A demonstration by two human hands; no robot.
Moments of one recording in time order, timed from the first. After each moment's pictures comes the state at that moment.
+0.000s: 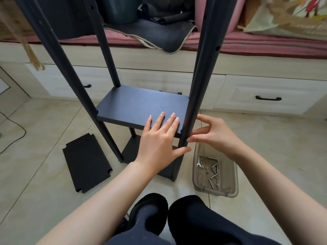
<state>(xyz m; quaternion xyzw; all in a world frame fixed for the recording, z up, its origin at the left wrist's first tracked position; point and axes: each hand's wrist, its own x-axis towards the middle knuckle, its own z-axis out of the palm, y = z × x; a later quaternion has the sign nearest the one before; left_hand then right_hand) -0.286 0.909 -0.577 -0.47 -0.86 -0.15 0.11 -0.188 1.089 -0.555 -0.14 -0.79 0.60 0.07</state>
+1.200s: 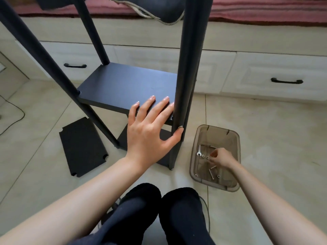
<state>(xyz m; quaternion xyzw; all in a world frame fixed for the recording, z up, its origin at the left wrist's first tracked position) -0.279 0.921 -0.605 -0.42 -0.83 -0.26 0.25 -0.158 1.165 -0.763 -0.40 -0.84 0.32 -0.19</state>
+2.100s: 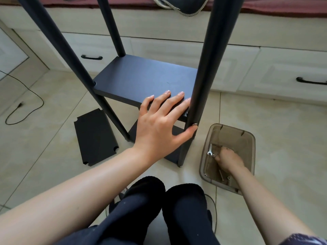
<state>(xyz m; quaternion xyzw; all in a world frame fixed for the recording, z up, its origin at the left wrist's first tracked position) -0.280 0.917 -0.594 -0.43 -0.85 -0.22 0.20 -0.171 1.162 -0.802 -0.36 -0.89 0.19 -0.21</state>
